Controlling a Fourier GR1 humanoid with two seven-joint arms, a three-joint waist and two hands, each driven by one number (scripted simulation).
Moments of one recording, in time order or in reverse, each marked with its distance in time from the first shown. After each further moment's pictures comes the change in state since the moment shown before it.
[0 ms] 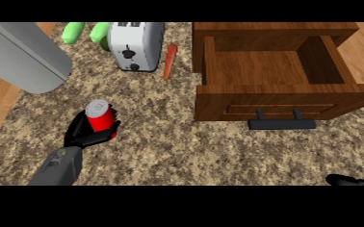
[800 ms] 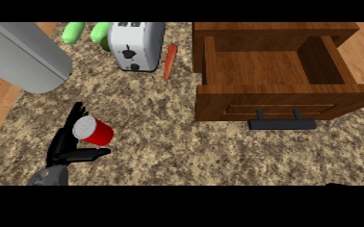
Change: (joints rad) left arm 0.175 0.008 0.049 -0.181 0.009 0.134 0.068; right arm 0.041 0.003 0.028 -0.029 -0.012 0.000 0.018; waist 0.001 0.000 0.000
